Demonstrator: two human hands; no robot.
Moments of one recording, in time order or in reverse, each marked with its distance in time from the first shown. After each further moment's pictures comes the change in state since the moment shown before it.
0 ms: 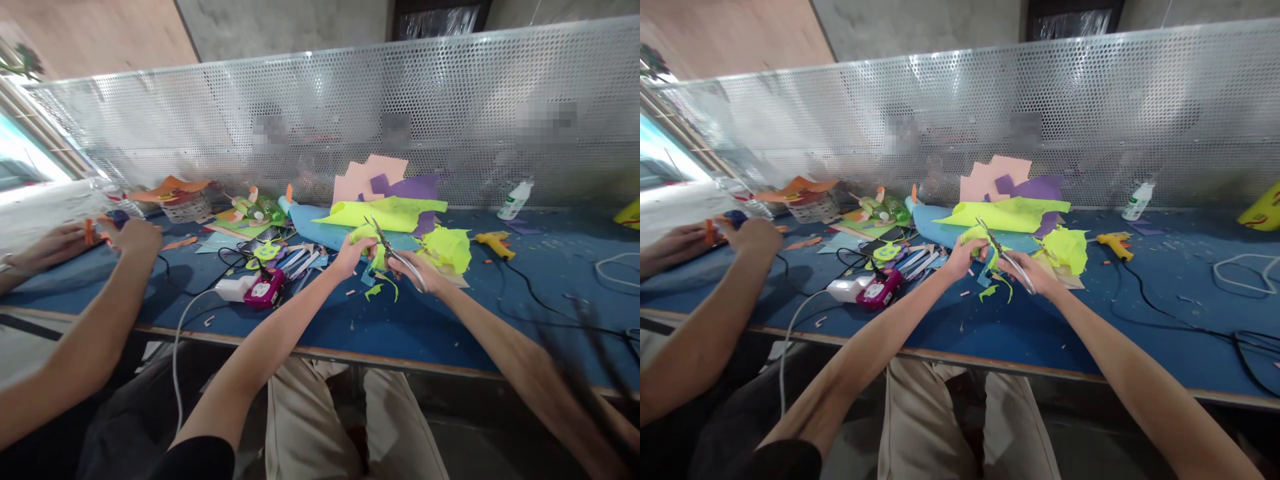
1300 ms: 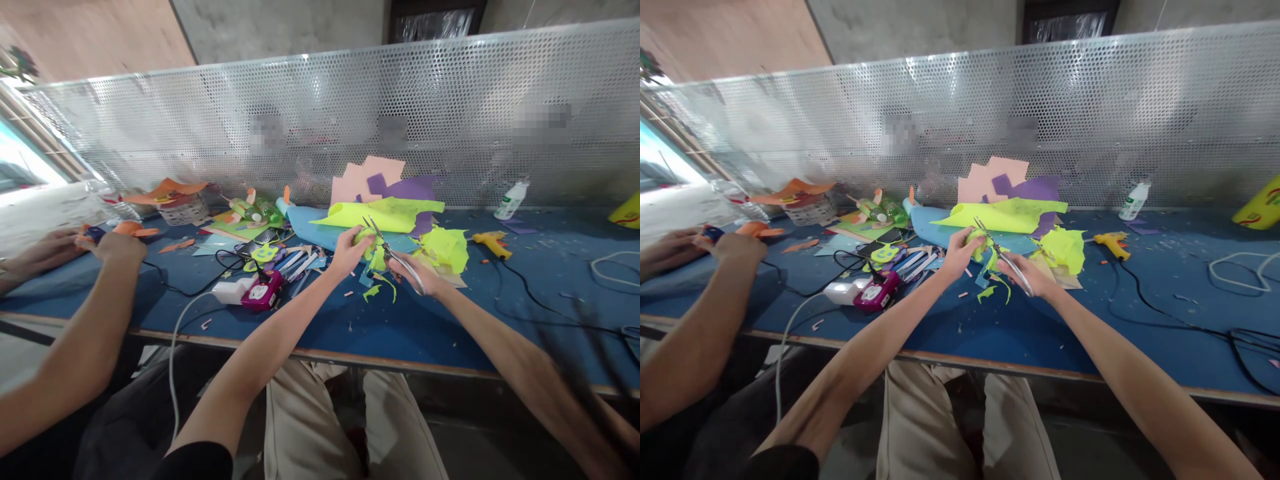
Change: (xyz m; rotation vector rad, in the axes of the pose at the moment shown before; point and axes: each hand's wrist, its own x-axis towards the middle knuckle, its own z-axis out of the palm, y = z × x) left_hand -0.001 0.009 0.001 0.224 0.171 0.077; right_hand -0.001 0.010 0.000 -0.004 -0.046 0.004
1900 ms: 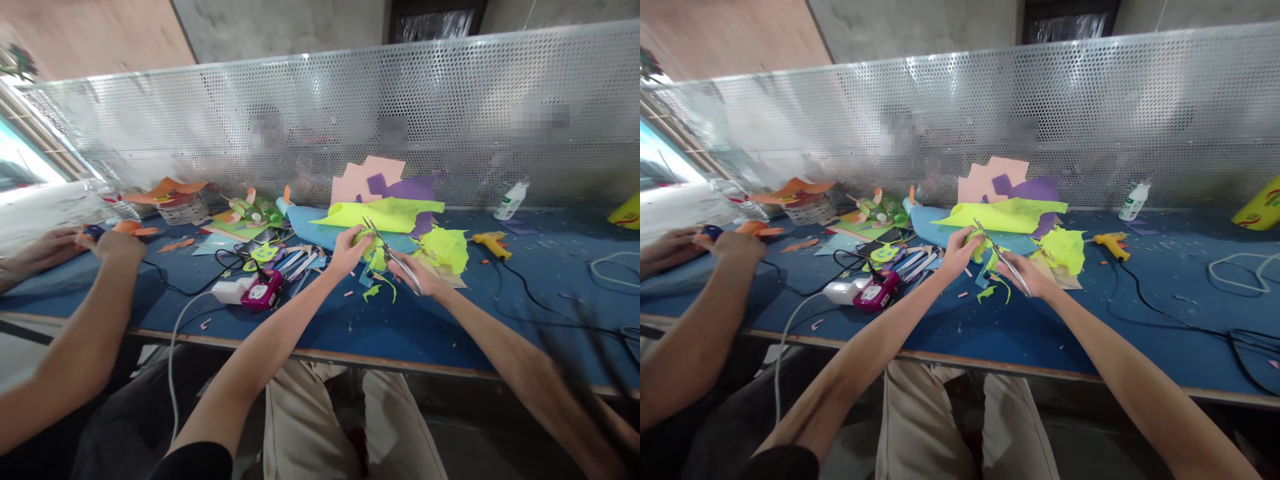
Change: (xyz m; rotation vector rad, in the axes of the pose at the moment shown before) left_hand -0.001 0.002 -0.004 0.094 -0.003 0.093; right_hand -0.001 -0.008 0.002 -0.017 0.044 -0.037
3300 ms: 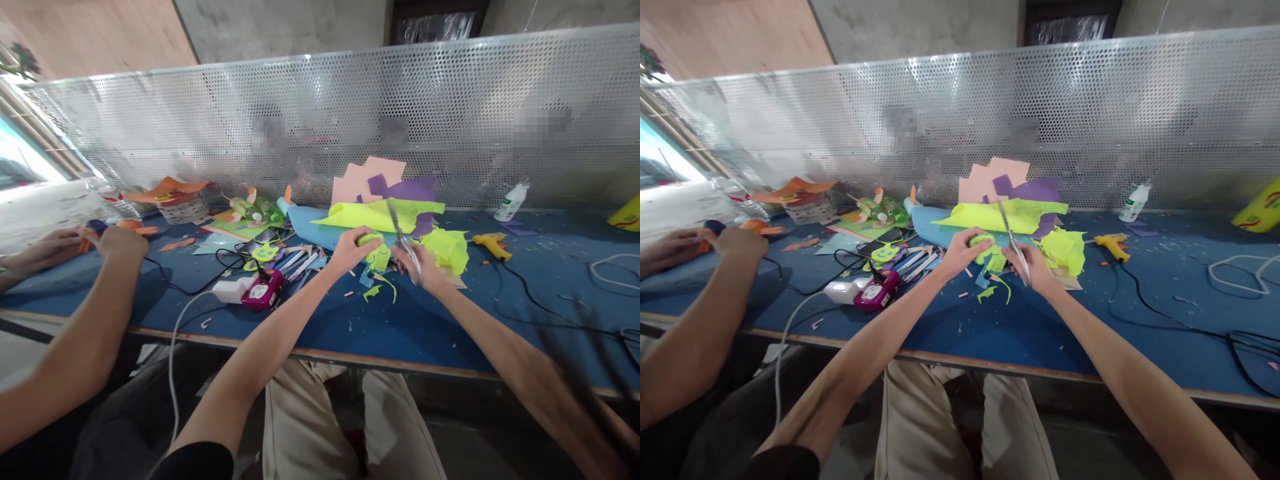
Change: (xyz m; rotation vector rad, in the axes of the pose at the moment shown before) left_hand 0.005 0.000 -0.006 0.129 -0.116 0.000; right_hand 0.009 0.005 -0.003 0.041 0.270 0.113
